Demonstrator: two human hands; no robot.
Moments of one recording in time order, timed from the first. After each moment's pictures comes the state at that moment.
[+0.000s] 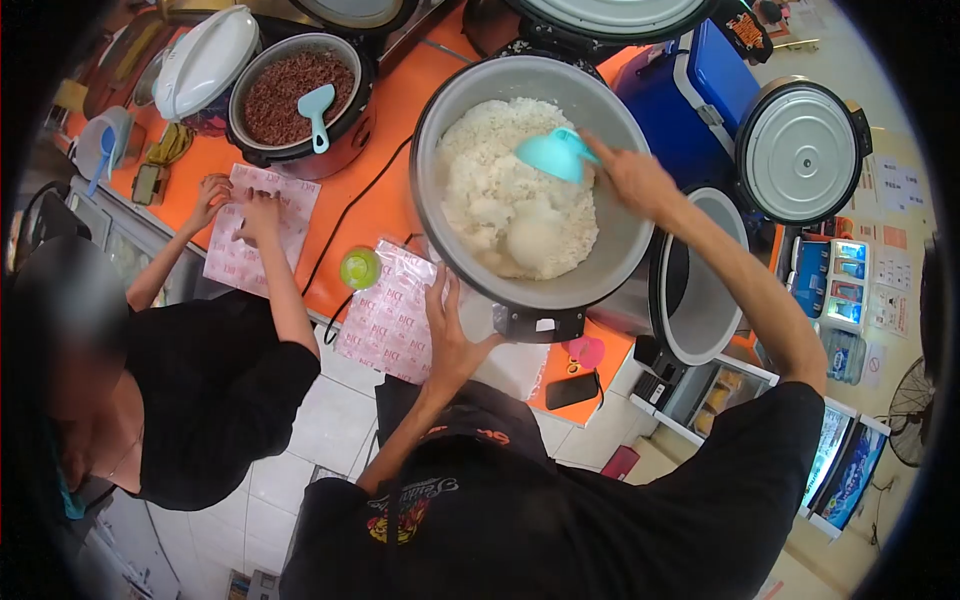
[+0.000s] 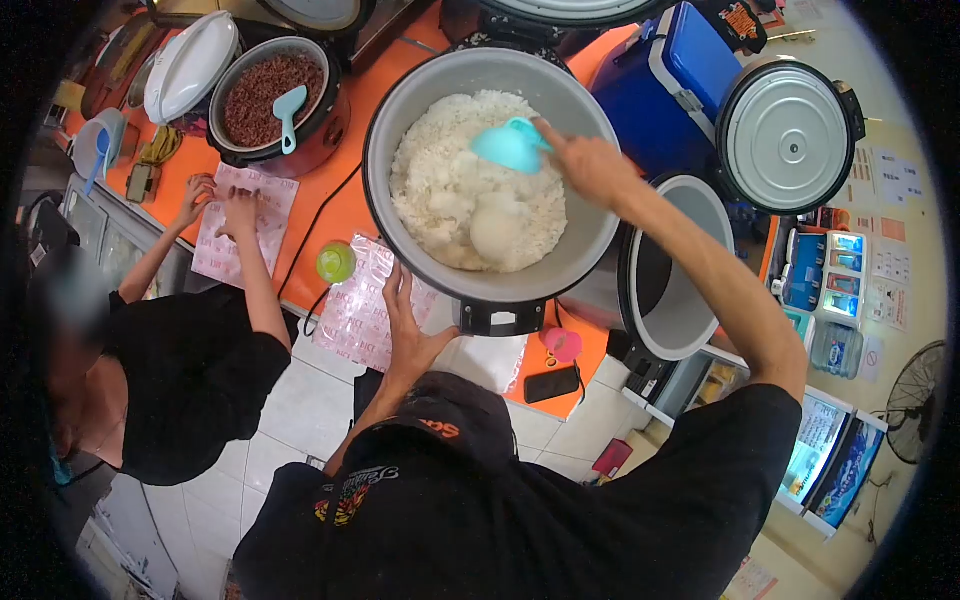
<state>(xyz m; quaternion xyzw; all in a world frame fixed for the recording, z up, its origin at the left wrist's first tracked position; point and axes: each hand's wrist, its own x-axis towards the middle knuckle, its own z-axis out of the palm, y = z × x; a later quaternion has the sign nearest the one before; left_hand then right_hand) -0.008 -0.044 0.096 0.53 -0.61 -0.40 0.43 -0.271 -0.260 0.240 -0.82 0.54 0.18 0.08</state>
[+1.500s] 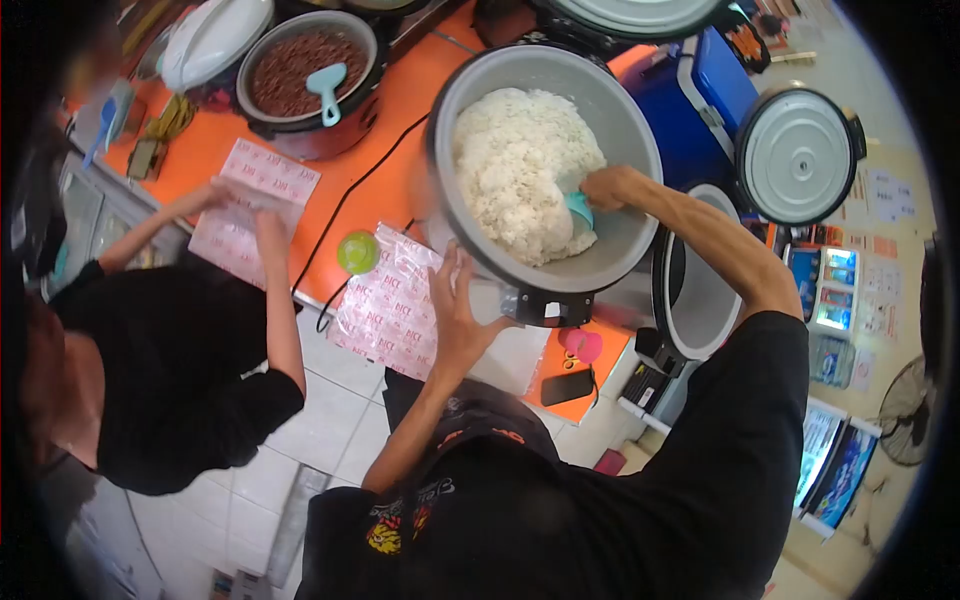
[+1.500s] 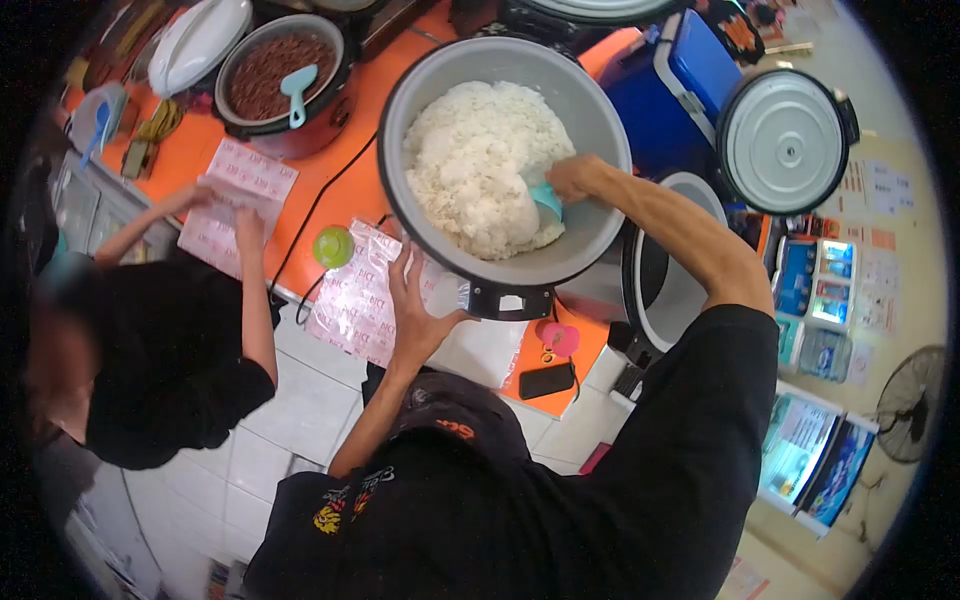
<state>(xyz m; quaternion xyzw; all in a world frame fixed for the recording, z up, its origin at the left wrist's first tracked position) -0.013 -0.043 0.093 0.55 -0.59 -0.39 0.43 -0.309 -0.288 0.117 -0.78 0.34 0.50 0.18</state>
